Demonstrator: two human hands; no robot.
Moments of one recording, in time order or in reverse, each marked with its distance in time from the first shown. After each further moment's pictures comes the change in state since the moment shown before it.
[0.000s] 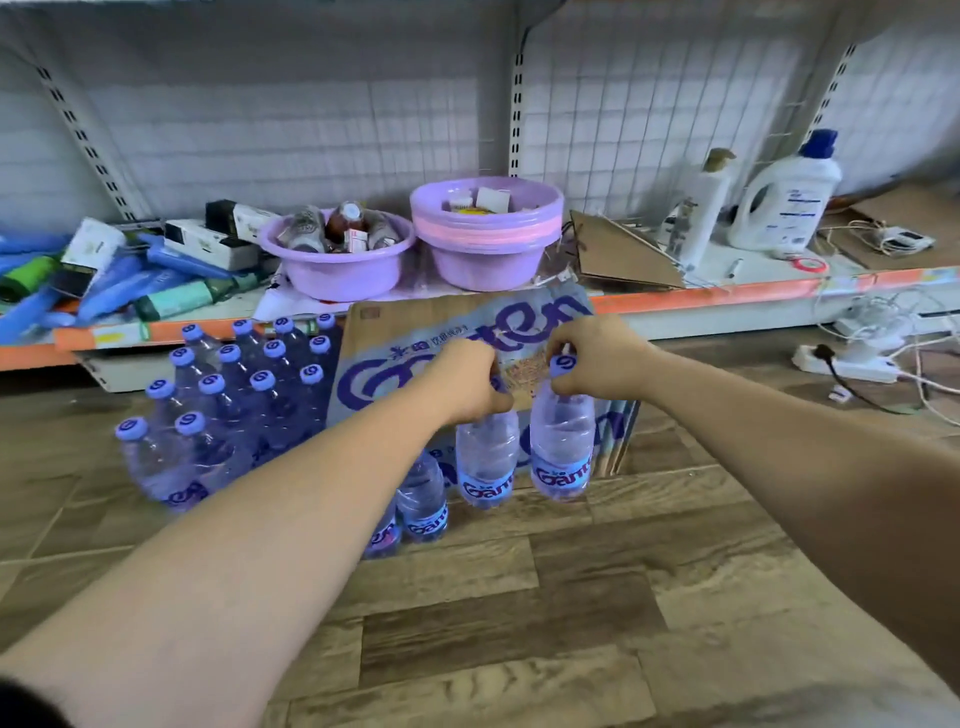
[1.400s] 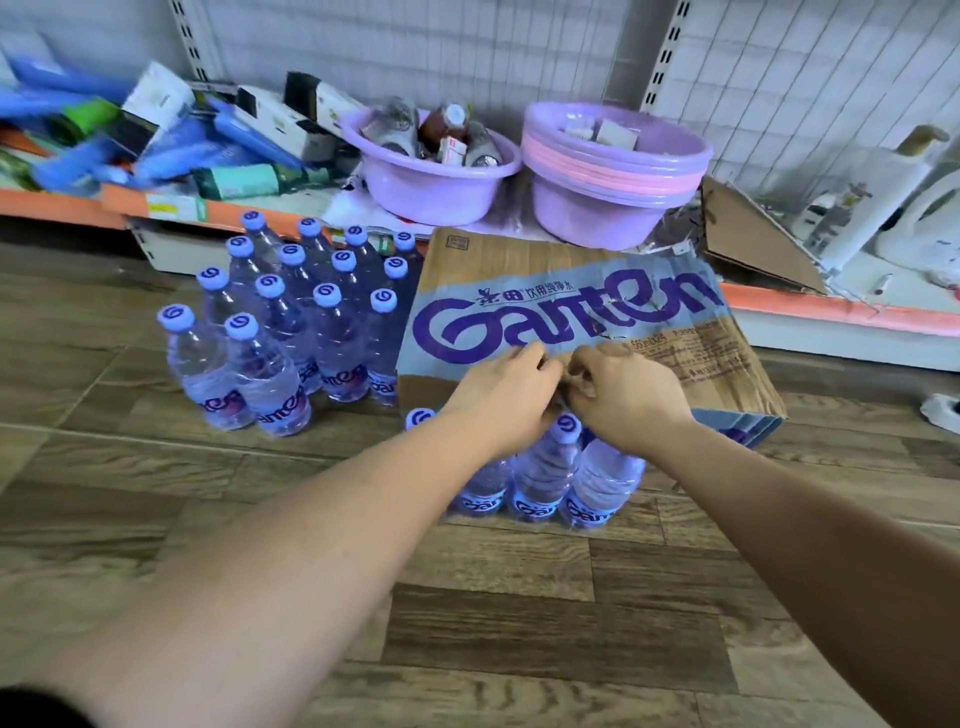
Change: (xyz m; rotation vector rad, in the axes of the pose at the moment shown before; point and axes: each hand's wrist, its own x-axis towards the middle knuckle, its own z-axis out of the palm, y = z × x) left_hand 0.003 -0.091 0.070 0.168 0.130 0.089; right_hand 0.054 -0.048 0.117 -0.182 0.040 -0.078
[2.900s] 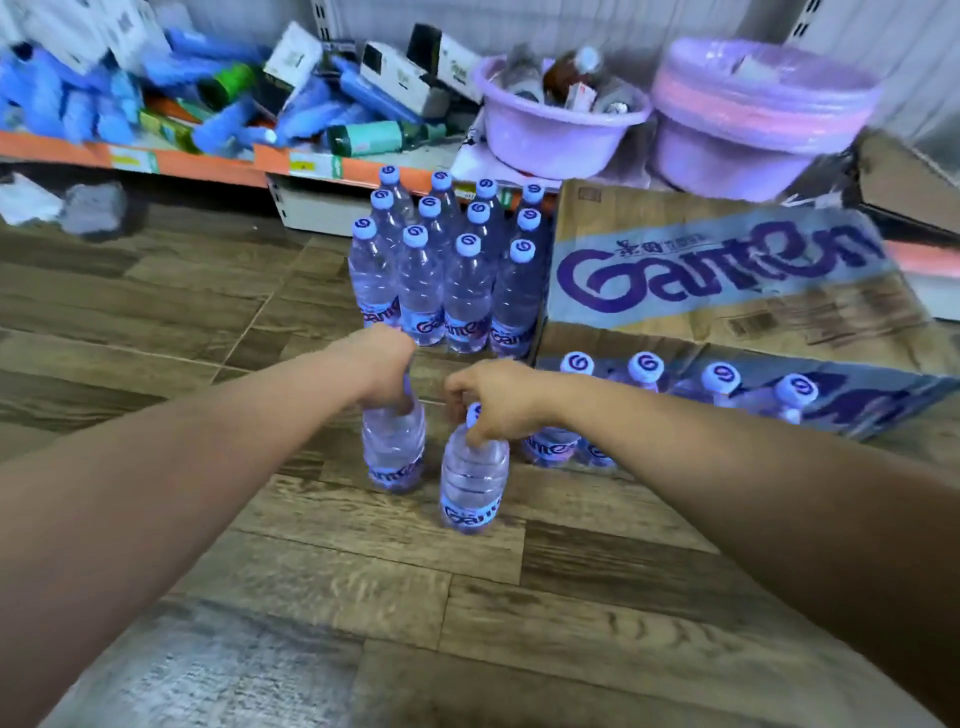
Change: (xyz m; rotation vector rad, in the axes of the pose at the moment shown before) left_hand -0.146 -0.184 -0.035 0.199 -0.486 -0.443; right_hand 0.003 -0.227 0.032 0.201 -0.593 -0.529
